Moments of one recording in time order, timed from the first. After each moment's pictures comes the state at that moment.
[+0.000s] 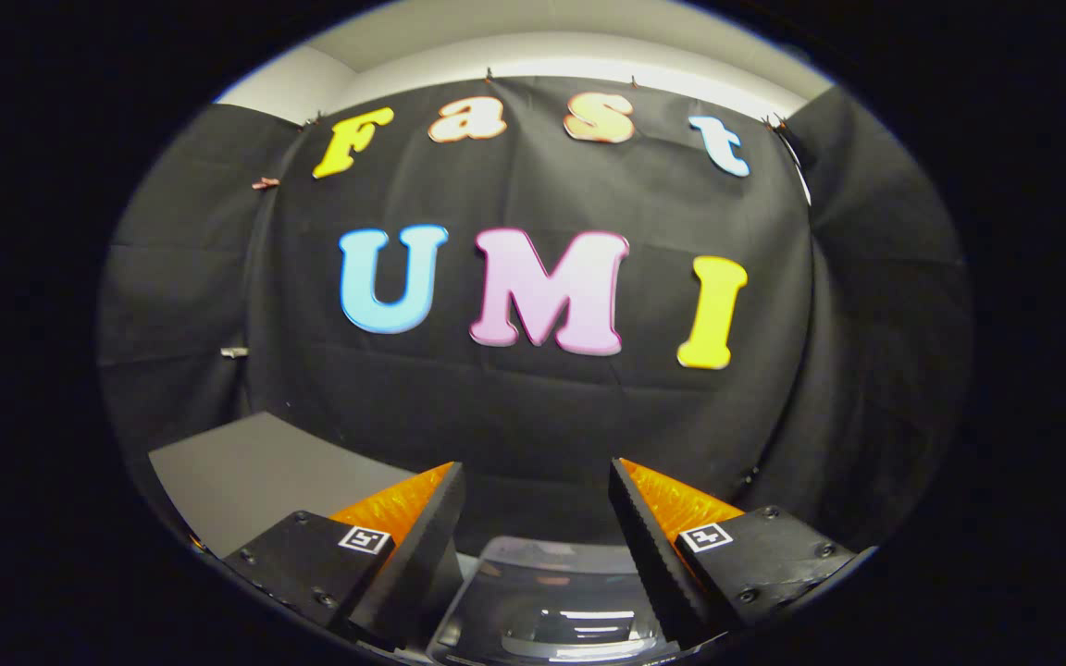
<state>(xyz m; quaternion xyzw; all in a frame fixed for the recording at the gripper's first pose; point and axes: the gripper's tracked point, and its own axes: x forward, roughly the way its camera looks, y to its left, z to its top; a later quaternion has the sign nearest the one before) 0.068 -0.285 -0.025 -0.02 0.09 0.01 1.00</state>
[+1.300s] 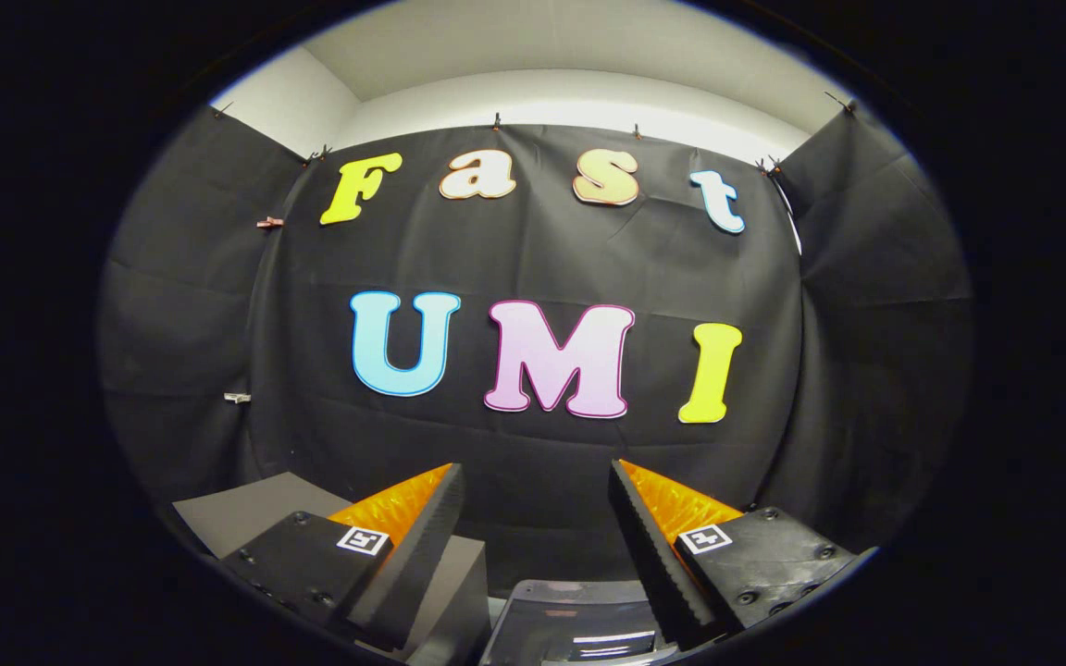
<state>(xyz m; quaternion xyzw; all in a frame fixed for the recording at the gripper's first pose) 0.065 -0.261 0.033 -0.01 0.03 -0.01 1.00</state>
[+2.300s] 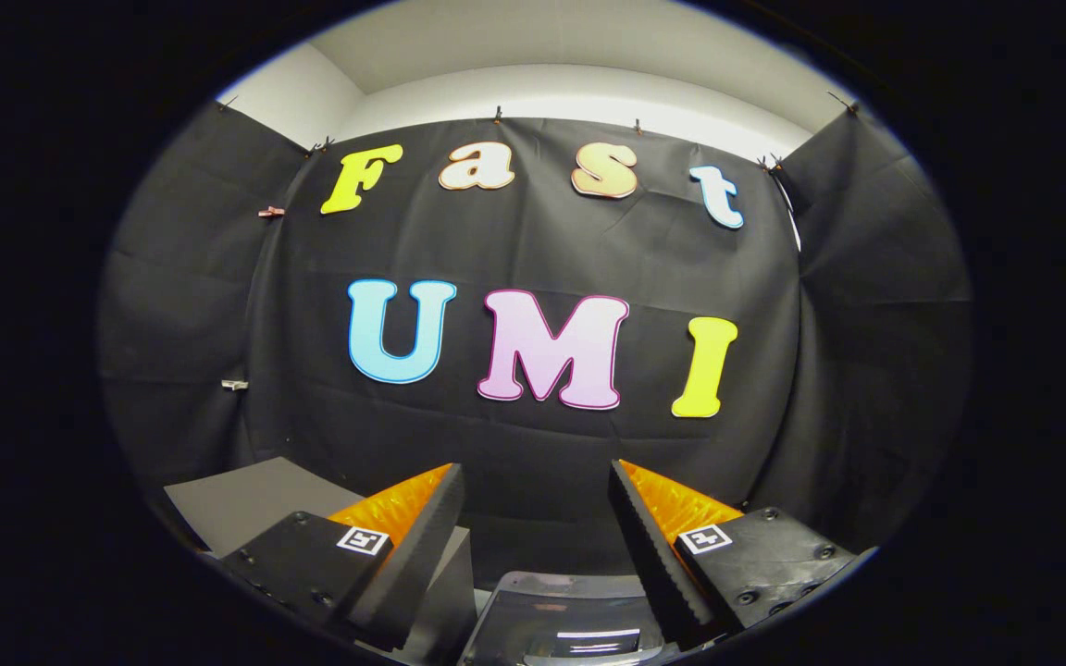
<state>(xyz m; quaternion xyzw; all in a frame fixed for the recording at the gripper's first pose) 0.058 -0.275 0.024 -0.02 0.05 -0.01 1.00</state>
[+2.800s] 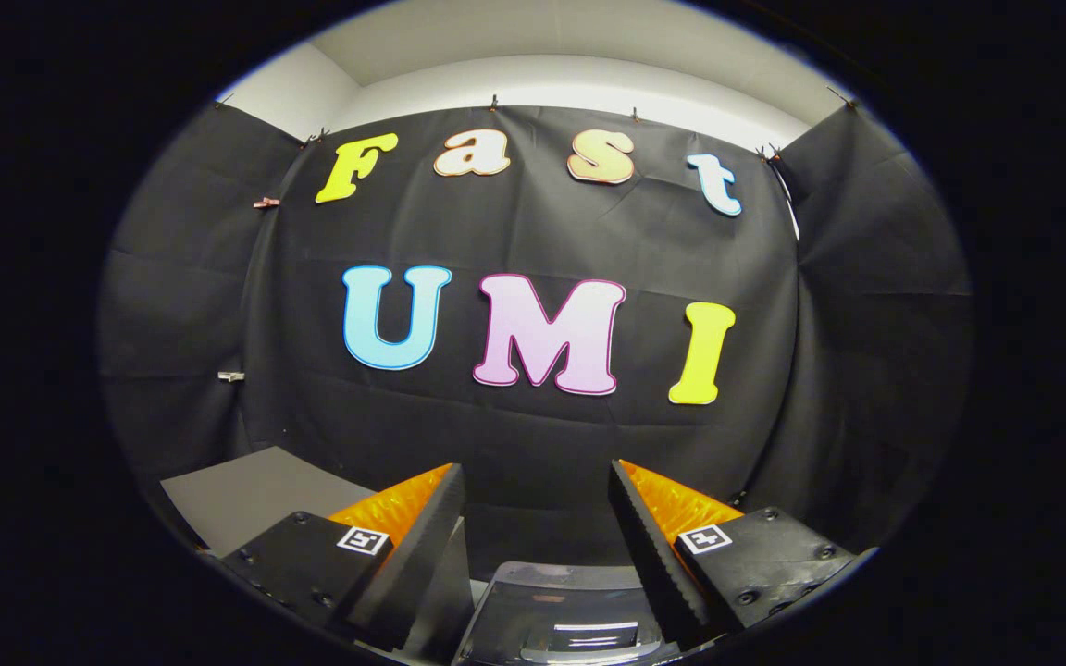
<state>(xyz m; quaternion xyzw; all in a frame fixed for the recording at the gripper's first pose) 0.059 -0.285 0.008 -0.02 0.08 -0.02 1.00</state>
